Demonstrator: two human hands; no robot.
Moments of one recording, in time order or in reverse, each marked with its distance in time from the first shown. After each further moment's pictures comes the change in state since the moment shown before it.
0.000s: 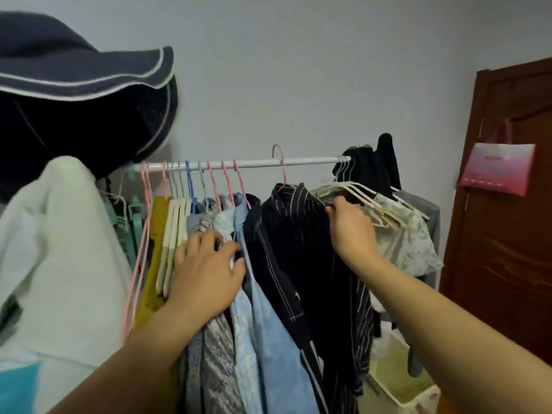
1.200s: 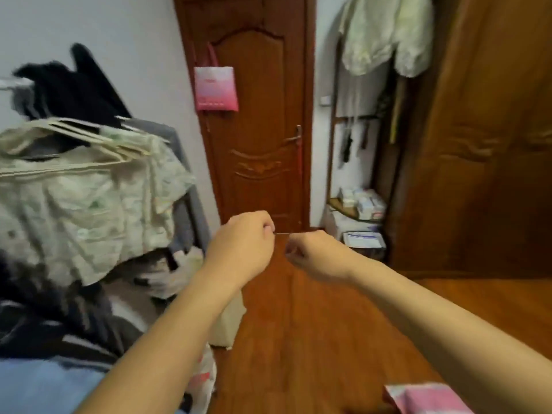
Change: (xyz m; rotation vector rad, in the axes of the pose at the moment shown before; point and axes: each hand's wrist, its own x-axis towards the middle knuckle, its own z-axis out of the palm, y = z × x) left_hand -0.077 0.327 0.021 -0.770 -0.538 0.717; right_hand -0.273 0.145 -0.188 -0.316 -0.487 0.553
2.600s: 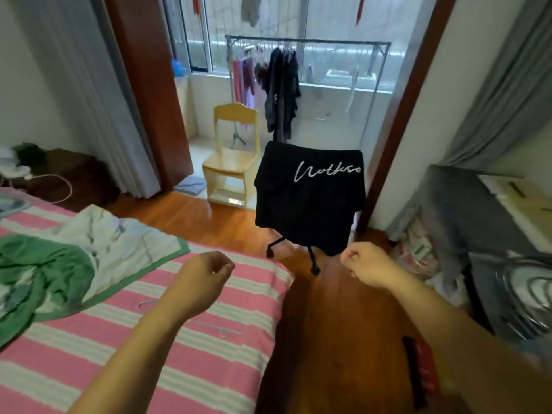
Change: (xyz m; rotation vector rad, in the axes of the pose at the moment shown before) left_hand -1.028 0.591 0.019 -0.449 -1.666 2.354; right_hand -1.094 -0.542 0.225 -0.120 -1.362 -2.429
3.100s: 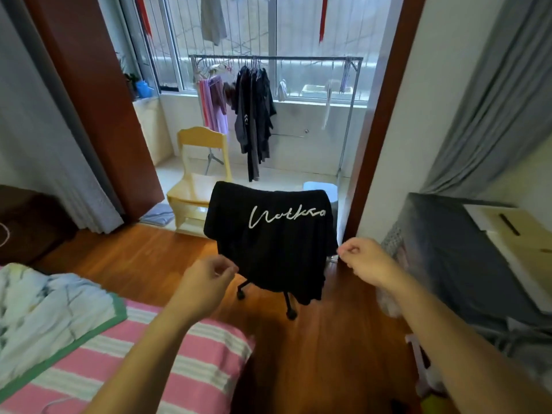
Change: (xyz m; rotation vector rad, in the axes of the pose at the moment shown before) left_hand 0.264 0.177 0.110 -0.058 0.042 0.089; right_hand 0.240 0.086 -0.185 0.209 0.116 -0.045
